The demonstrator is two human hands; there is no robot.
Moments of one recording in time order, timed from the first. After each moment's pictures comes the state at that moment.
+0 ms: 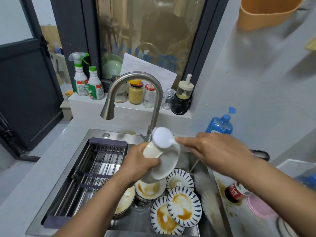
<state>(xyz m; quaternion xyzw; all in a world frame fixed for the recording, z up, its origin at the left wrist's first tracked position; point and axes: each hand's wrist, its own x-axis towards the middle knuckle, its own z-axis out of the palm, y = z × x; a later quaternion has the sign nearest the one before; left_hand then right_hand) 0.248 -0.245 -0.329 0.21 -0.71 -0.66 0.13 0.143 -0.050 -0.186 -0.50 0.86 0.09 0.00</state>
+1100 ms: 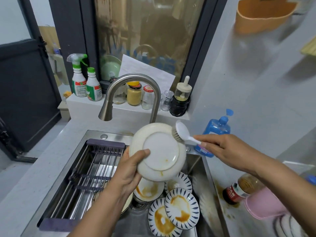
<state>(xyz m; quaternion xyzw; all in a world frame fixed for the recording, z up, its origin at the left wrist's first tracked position) 0.250 -0.239 -0.340 0.22 -0.32 -0.90 0.19 0.092 -0.010 -0.206 -0.41 0.90 -0.13 0.11</state>
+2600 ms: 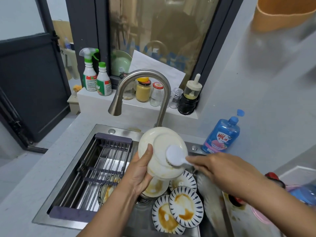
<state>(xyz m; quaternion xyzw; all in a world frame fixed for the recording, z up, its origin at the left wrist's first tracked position) 0.256 -0.230 -0.349 0.18 -0.25 -0.94 0.14 0.153 -0.031 -0.223 -0.46 0.88 0.08 0.08</state>
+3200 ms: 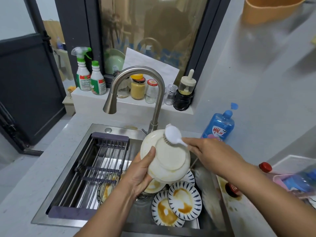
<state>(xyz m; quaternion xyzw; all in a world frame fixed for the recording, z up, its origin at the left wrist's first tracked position) 0.260 -0.214 -0.349 0.17 -0.27 -0.94 0.09 0.137 -0.043 -0.241 -0.38 0.92 -0.06 0.09</state>
